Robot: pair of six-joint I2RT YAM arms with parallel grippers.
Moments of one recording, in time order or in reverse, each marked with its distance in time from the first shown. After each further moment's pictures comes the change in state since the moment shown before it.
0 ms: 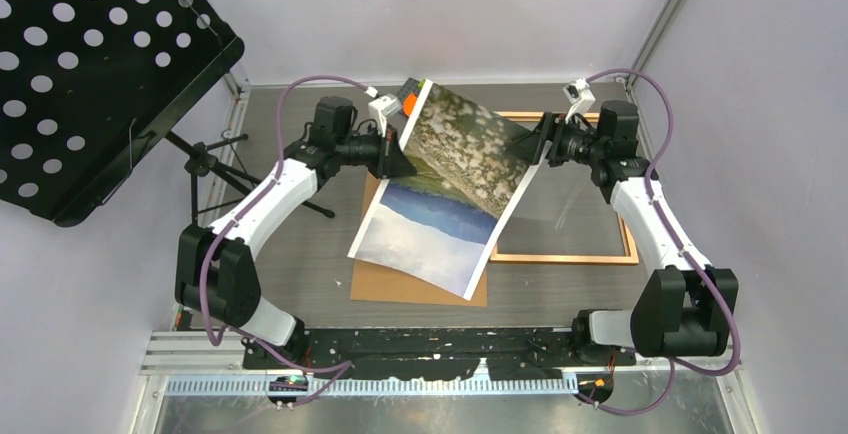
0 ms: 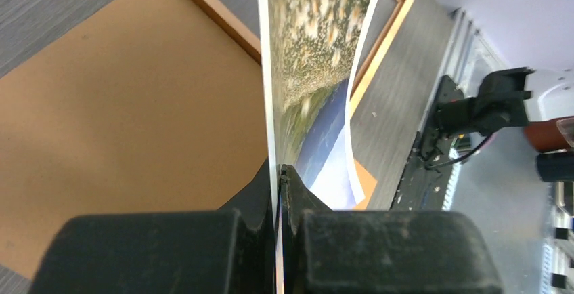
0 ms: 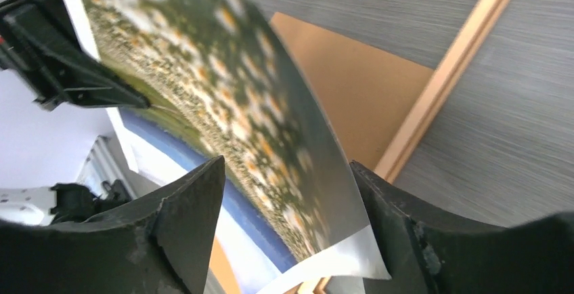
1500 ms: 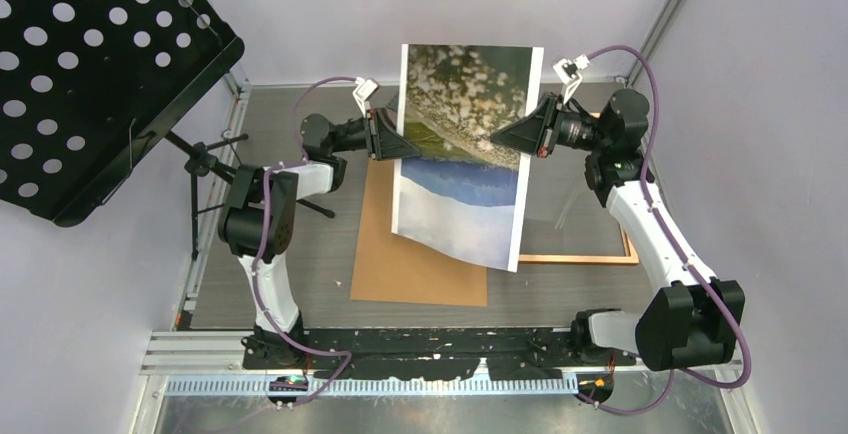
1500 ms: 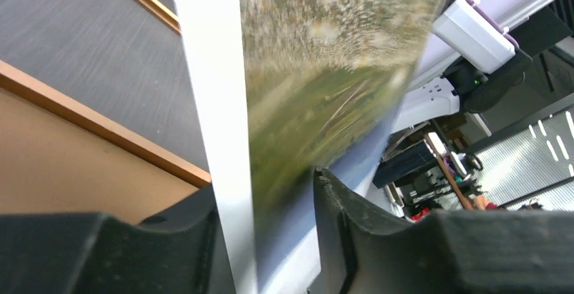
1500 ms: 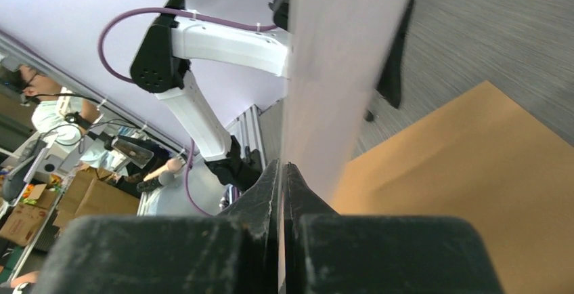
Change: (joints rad) left arm 0.114 0.431 -0.091 1.549 0.441 -1.104; right arm 0.095 -0.051 0.033 0.511 -0.399 0.461
